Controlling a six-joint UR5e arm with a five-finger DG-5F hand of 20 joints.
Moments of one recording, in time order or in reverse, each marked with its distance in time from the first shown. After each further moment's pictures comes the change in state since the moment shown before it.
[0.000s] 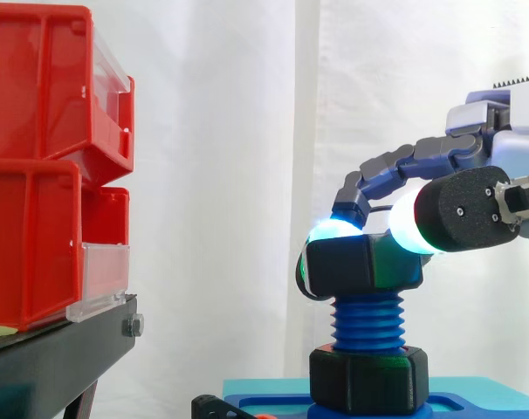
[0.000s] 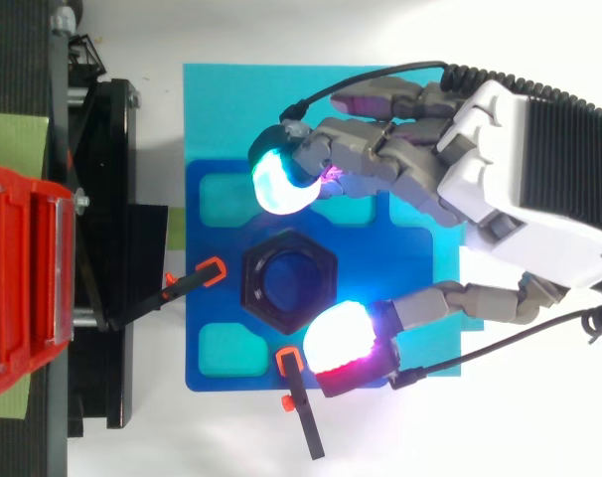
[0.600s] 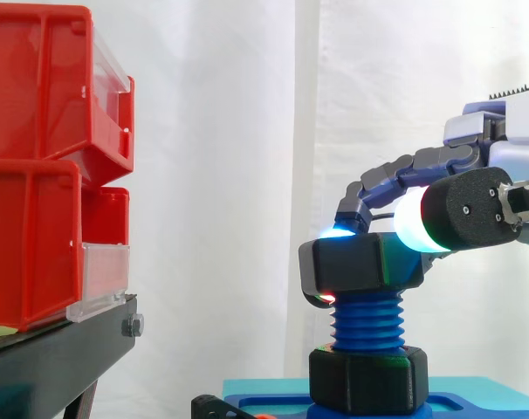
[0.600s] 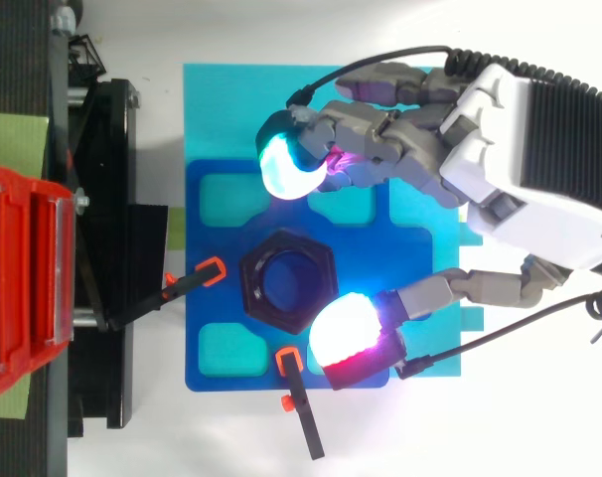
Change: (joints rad) arm -0.013 0.000 0.000 -0.016 -0.008 0.002
